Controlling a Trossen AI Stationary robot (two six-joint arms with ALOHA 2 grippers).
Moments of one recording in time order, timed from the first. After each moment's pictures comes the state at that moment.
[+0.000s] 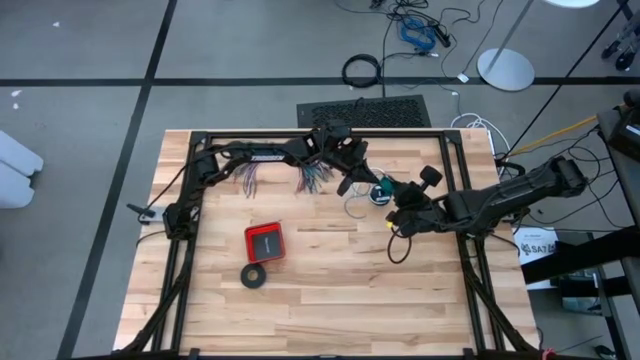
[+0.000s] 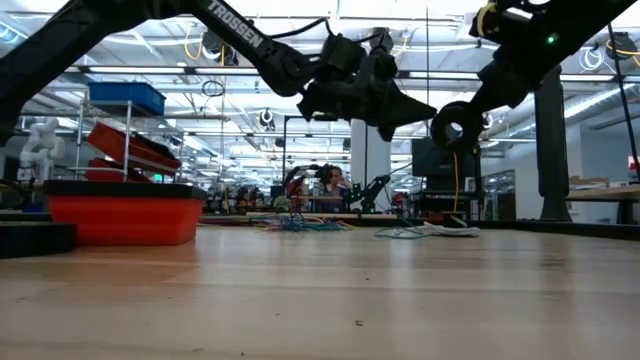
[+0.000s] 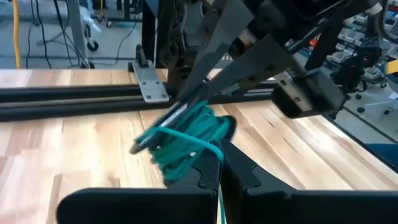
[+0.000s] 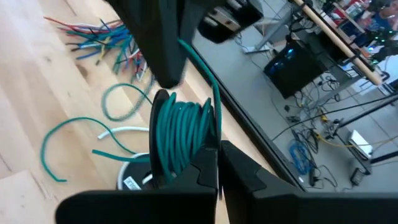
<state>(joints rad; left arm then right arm) 0.38 2.18 1.65 0.19 0.82 0.11 0.24 1.12 0.74 -0.68 1.02 0.44</state>
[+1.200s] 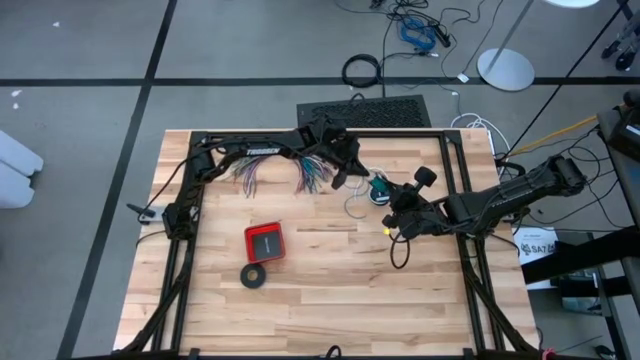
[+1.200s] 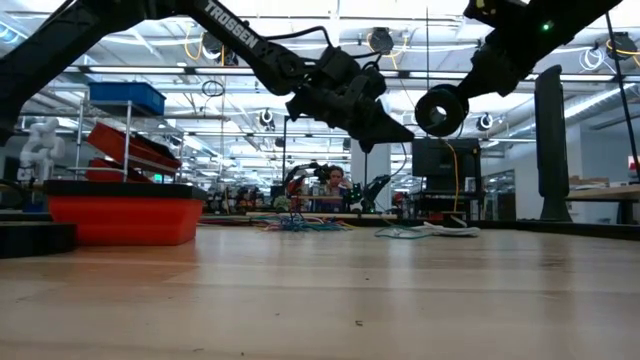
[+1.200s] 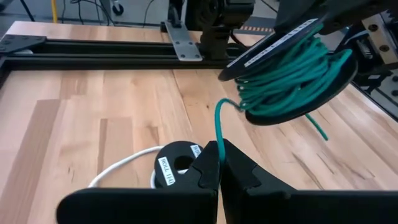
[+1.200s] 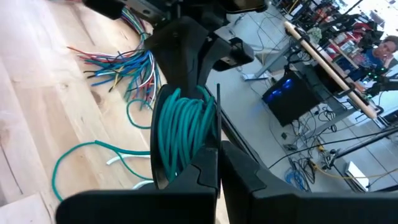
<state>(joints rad) 0.44 2.16 1.65 -0.02 0.74 0.22 0.27 1.12 0.74 -0.49 1.07 0.24</state>
